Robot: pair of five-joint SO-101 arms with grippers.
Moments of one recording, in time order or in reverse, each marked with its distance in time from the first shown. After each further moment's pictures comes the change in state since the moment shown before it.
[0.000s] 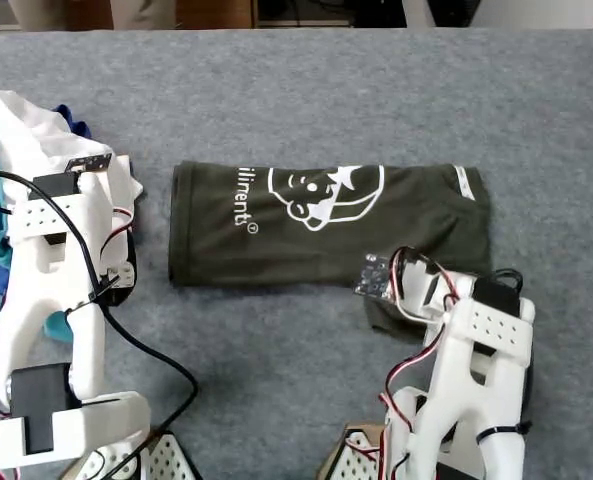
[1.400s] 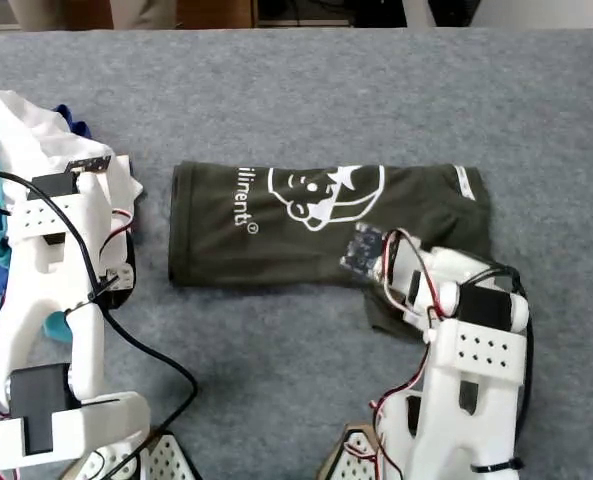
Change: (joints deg) left arm -0.2 0.0 0.0 1.1 0.0; right arm -10.0 -12.7 -6.4 6.5 -19.2
